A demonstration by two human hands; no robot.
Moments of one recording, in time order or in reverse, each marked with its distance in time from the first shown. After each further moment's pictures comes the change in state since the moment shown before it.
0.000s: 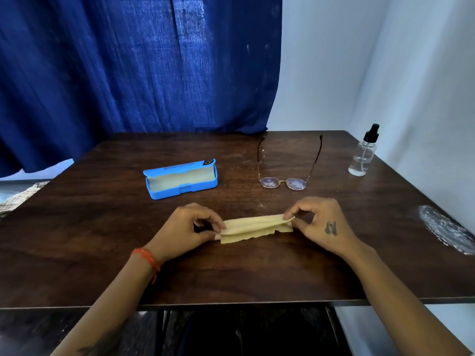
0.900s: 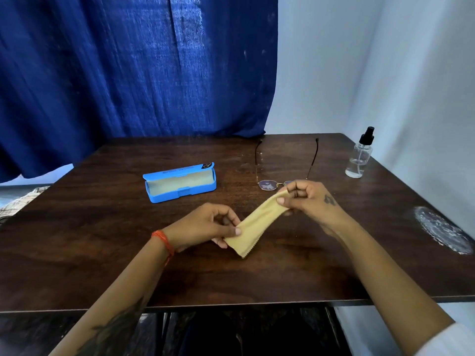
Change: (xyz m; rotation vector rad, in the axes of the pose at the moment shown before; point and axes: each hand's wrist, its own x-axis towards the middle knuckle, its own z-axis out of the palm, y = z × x) left_hand 0.027 0.028 0.007 -0.463 -0.349 -0.387; right_hand 0.031 -0.013 -0.010 0.646 -0.107 0.453
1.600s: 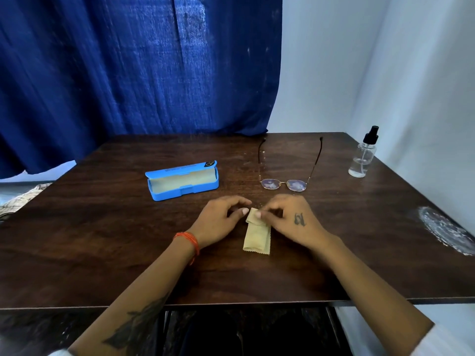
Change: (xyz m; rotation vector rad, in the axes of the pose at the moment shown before) left_hand 0.032 -0.013 0.014 0.456 0.387 0.276; right_hand -0.002 0.015 0.041 -0.655 -0.002 -0.338
